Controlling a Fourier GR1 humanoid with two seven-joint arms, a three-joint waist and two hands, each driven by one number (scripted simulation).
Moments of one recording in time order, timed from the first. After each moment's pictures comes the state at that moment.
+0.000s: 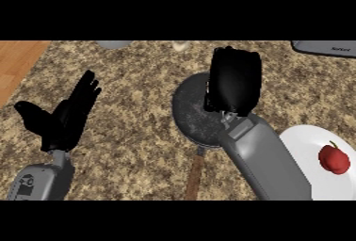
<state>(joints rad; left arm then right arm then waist) -0.21 0.19 -0.02 -1.58 0.15 0.08 0.26 -0.74 0.00 0.31 -1.52 1.45 0.34 0.82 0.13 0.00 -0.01</state>
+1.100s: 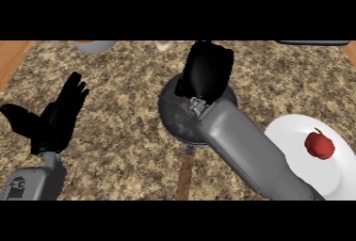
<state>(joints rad) -0.19 0.20 0.04 -1.57 0.14 0.09 0.23 -0.92 -0.01 0.43 -1.21 1.26 0.02 1.11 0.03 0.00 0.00</state>
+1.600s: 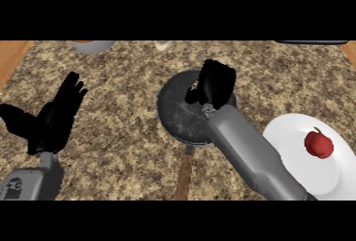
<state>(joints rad) -0.18 0.20 0.05 -1.58 0.15 0.08 0.24 -0.84 0.00 0.40 -0.93 1.18 -0.28 1.00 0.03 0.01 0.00</state>
